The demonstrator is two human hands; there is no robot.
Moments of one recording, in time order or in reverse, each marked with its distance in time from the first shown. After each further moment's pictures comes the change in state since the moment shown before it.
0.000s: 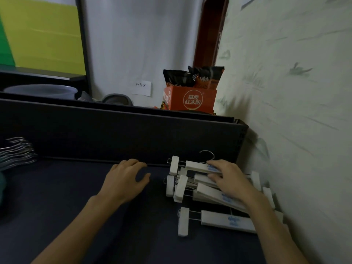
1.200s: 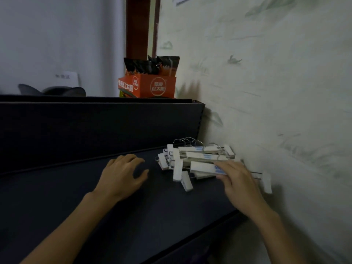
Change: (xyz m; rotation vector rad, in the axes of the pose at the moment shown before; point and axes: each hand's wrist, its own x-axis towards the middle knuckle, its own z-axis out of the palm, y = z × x) left_hand -0.023 -0.039 -0.015 -0.162 -0.095 0.431; right_hand -0.172 -0.091 0.020 -0.235 0.439 0.230
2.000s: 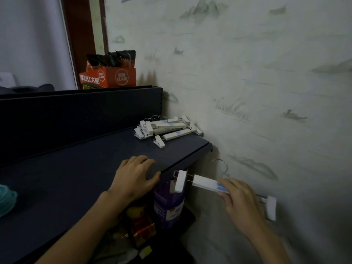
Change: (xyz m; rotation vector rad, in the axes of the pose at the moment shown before) left_hand -0.137 0.068 -0.042 -0.066 -0.079 0.339; right_hand -0.244 -0.103 -0.073 -0.213 0.115 0.327
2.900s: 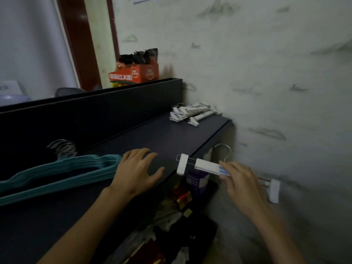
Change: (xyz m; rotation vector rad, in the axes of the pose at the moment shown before) left_hand -0.150 -0.155 -0.099 0.064 0.032 0.168; right_hand -0.092 -0.227 -0.002 -0.022 0.092 0.077
